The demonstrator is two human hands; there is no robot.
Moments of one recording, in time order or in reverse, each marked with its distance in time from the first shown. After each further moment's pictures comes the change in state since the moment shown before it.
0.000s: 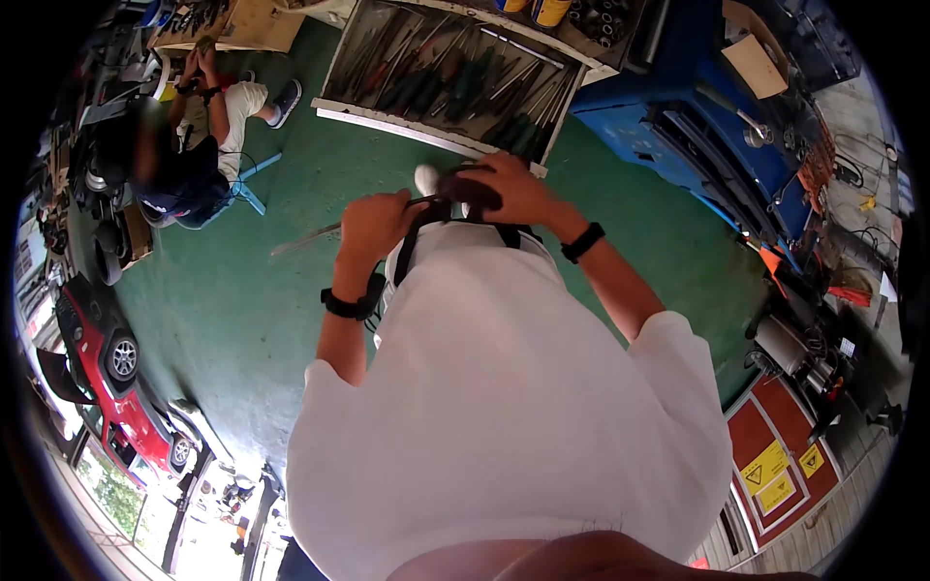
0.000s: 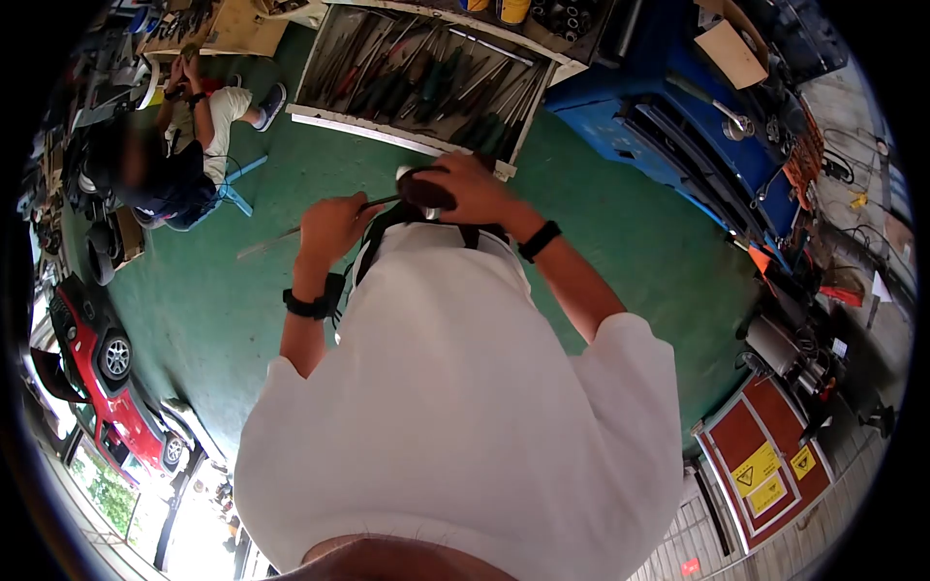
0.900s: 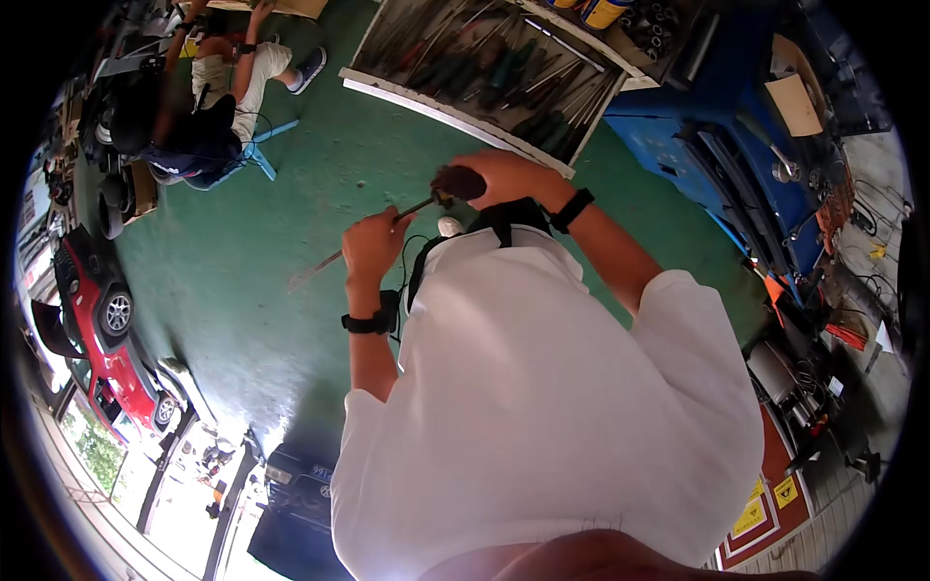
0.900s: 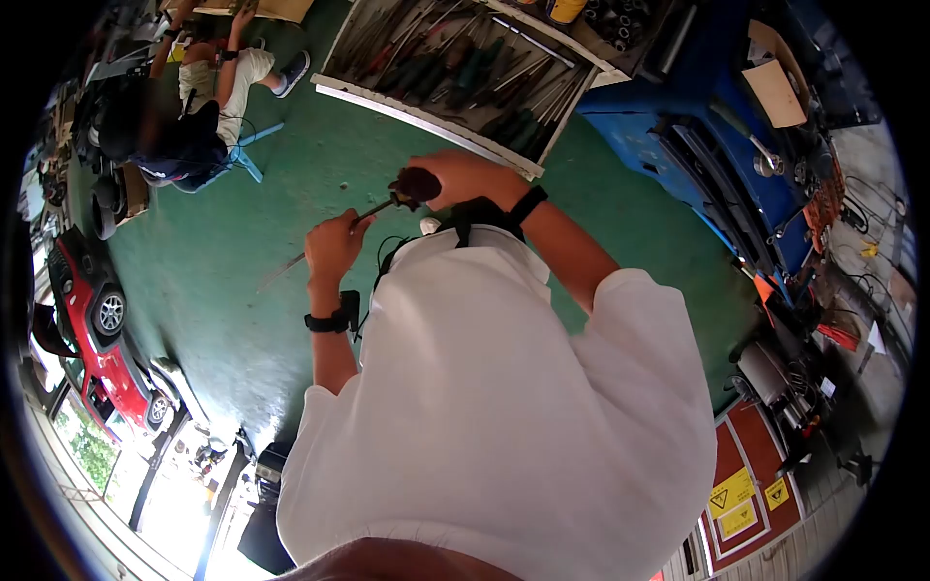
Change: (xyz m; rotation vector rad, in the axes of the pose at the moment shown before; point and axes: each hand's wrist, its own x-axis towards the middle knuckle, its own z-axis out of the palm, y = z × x) left_hand -0.062 -0.030 0.044 -0.036 0.061 -0.382; right_hand 0.074 0.001 0.023 0.266 -0.473 0.105
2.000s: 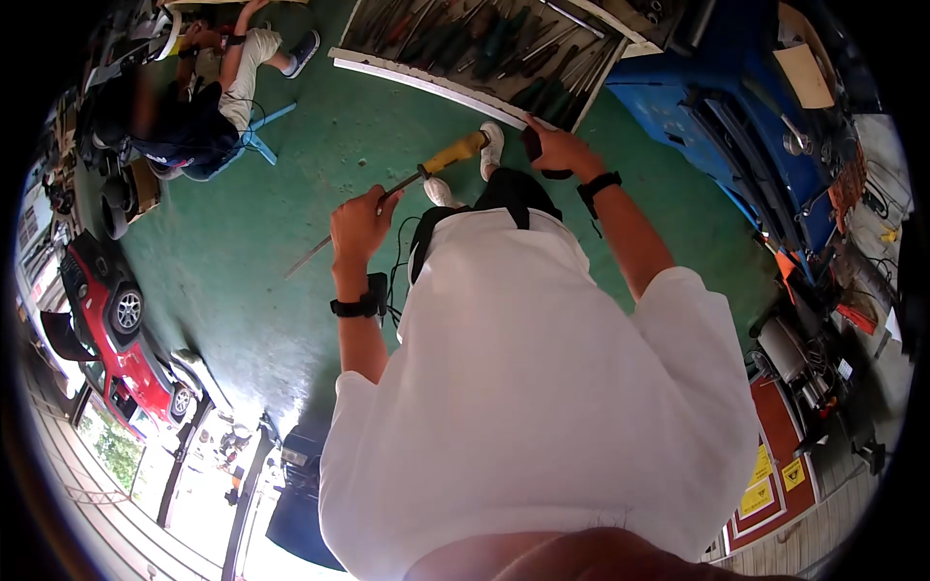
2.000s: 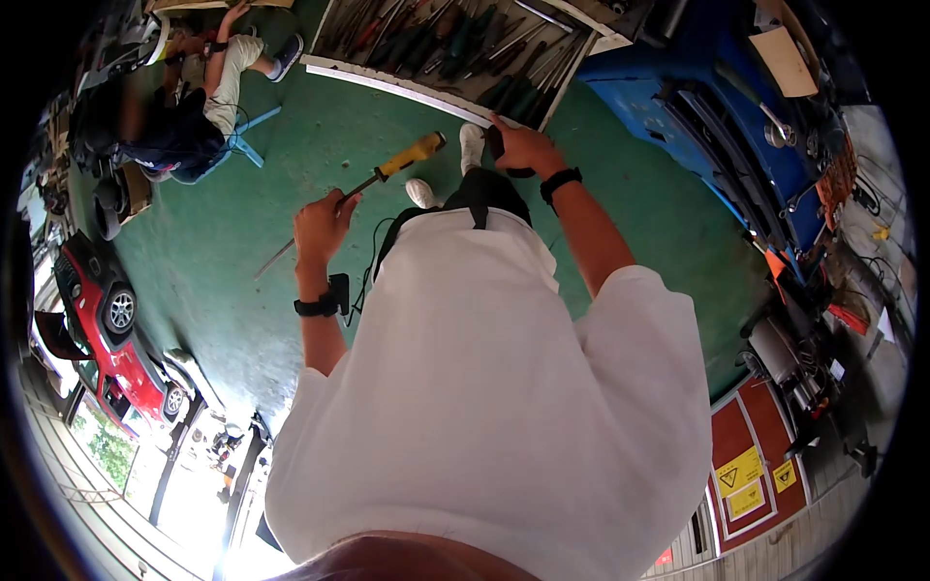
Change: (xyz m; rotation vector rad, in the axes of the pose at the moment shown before) left_hand -0.003 -0.012 -0.003 -0.052 -0.025 0.006; right_hand -0.064 0.145 0.045 -0.208 0.087 0.562
